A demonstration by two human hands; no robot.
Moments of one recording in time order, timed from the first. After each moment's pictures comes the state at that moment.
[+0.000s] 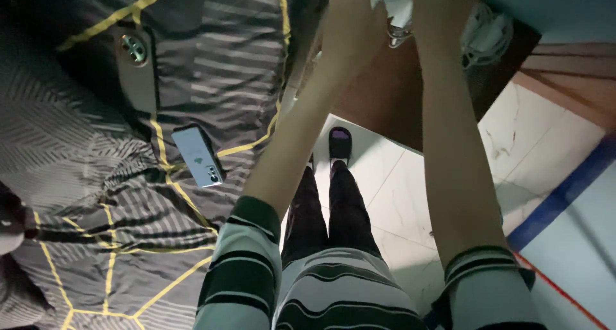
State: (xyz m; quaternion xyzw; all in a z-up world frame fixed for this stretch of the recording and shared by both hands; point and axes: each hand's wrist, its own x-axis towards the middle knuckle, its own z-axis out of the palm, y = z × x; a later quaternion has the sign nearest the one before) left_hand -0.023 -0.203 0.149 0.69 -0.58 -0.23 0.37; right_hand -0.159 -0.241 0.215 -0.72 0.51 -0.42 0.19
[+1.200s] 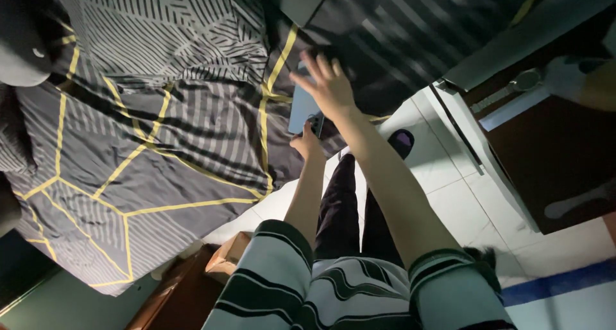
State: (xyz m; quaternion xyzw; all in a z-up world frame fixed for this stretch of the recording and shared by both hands) left_hand 0.219 0.242 -0.048 0.81 0.36 -0.16 0.44; right_hand 0.258 0.095 -0.016 -0.98 0.09 -0.15 0.12
